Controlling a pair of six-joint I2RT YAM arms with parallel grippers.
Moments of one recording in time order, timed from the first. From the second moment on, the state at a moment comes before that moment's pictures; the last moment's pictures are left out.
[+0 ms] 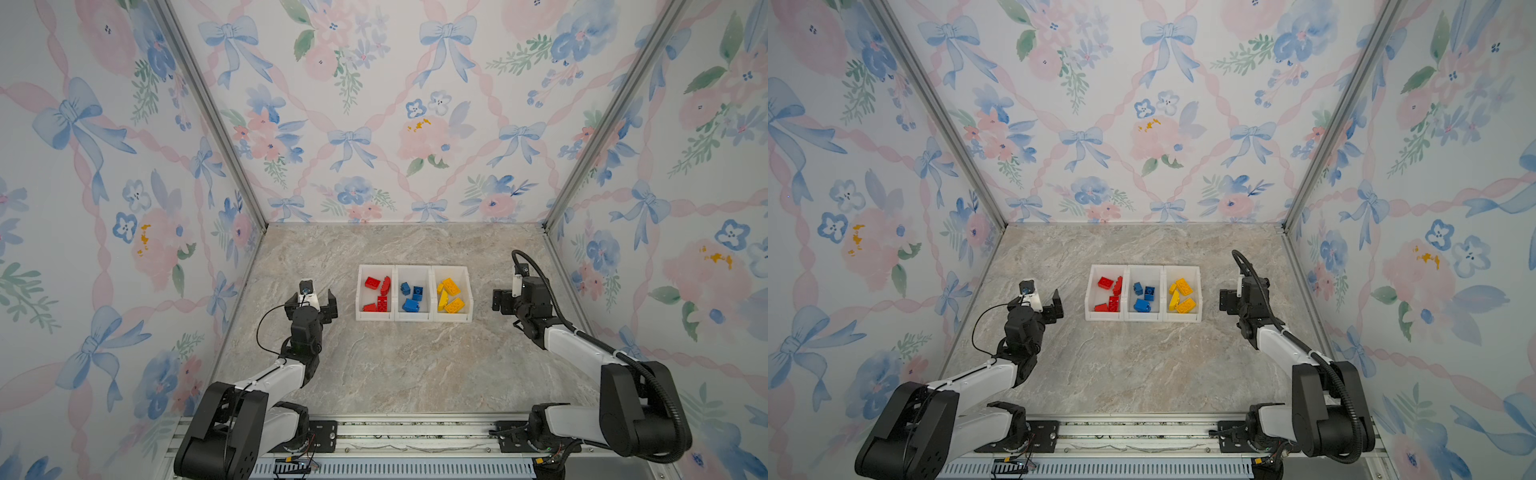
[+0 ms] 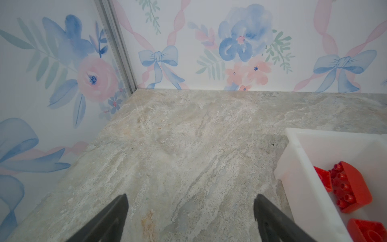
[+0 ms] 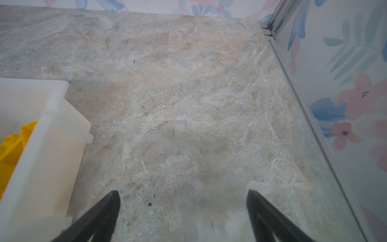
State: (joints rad) left arm -0.20 1.20 0.22 0.77 -0.37 -0.02; right arm 0.08 1.33 0.54 0.20 0.16 -0.02
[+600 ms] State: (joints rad) left arm -0.18 1.55 0.18 1.25 -0.34 0.02; right arm 0.11 1.54 0.34 0.83 0.16 -0.05
